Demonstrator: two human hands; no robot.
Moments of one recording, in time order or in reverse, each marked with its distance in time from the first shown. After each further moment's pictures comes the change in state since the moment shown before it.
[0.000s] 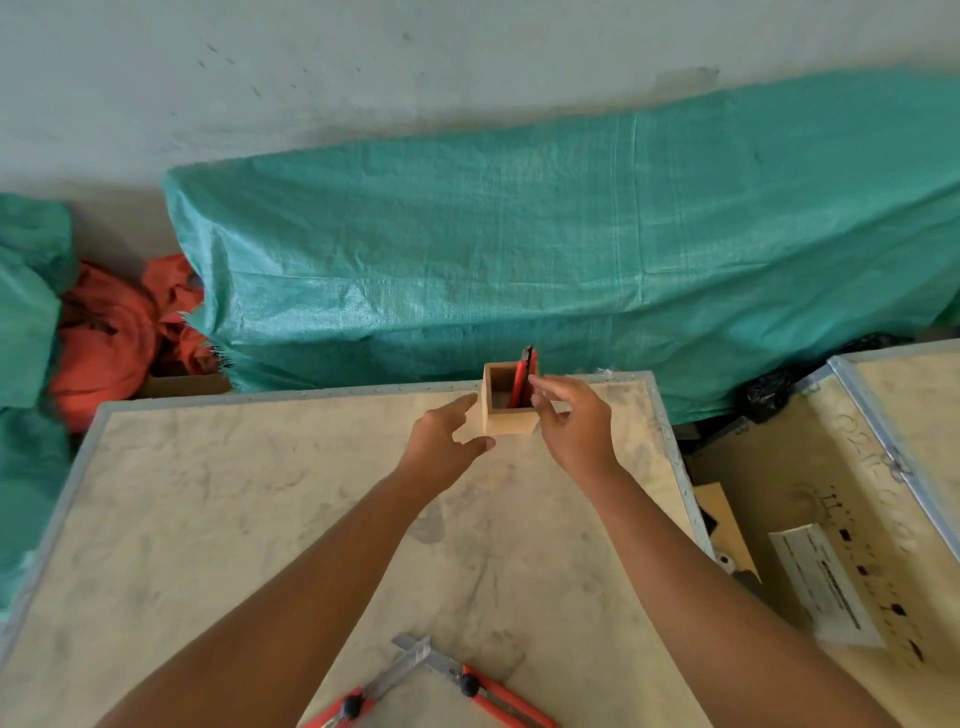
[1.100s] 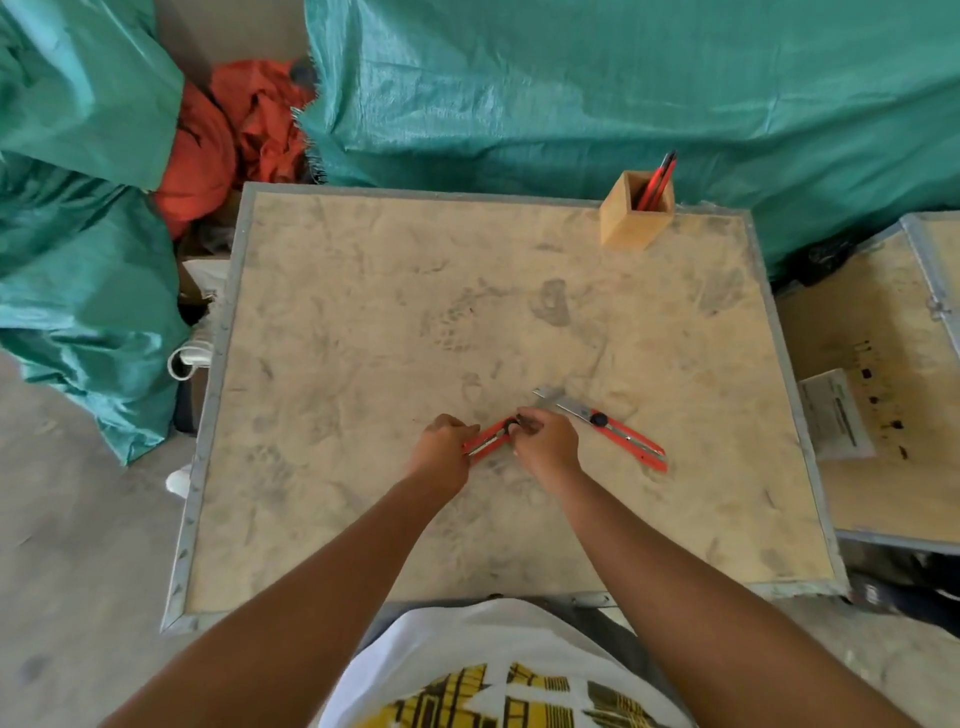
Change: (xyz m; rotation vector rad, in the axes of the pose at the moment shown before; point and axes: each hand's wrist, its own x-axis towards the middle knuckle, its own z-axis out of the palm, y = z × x) left_hand -0.267 -0.241 -0.069 0.317 -0.143 -0.061; right_hand -0.329 -0.100 0.163 -0.048 -0.300 0.700
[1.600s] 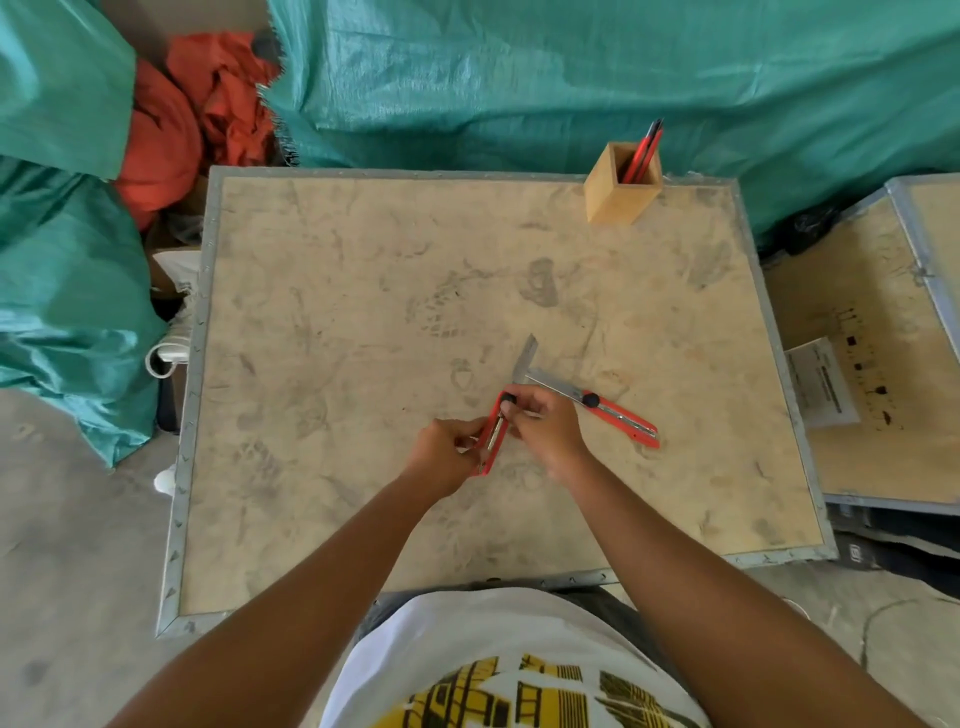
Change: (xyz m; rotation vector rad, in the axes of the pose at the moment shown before) left_hand -0.015 0.009 -0.002 -0.400 -0.131 -0.062; right_hand -0.015 -0.008 -0.018 0.341 -0.095 0.021
